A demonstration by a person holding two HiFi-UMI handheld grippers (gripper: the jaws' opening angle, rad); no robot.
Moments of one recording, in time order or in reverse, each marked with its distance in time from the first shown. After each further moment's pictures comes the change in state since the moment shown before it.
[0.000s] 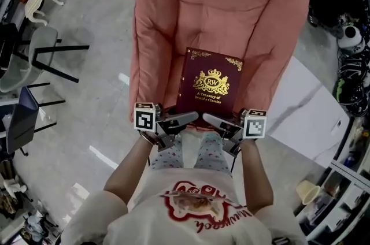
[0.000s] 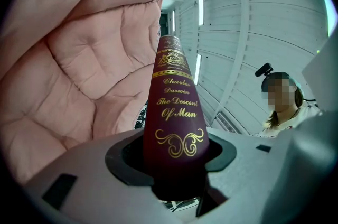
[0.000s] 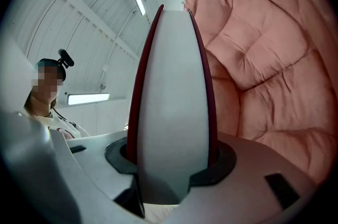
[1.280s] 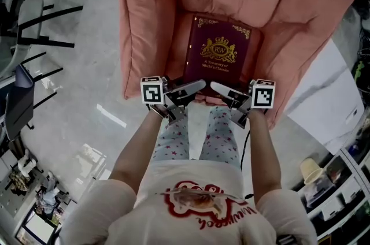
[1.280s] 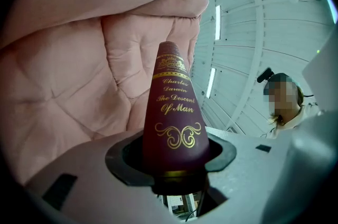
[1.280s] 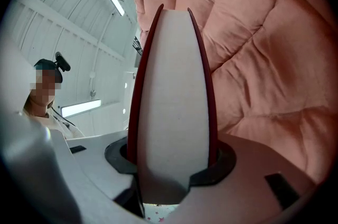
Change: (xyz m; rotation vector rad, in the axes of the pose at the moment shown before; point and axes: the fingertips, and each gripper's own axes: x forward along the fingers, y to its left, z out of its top) left arm -0.003 0.134 -0.033 -0.121 -0.124 0.082; right arm -0.015 -0.133 -0.031 0.160 0.054 -0.022
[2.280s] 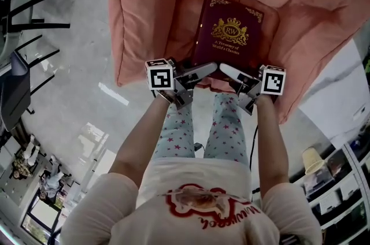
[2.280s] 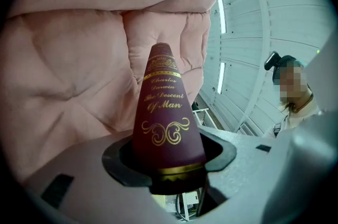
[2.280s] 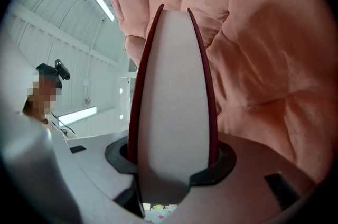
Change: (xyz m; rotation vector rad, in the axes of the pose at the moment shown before) left arm -0.012 0.056 -0.004 0.047 0.008 0.127; right arm 0.011 -0.061 -0.011 0.084 -0.019 -0.026
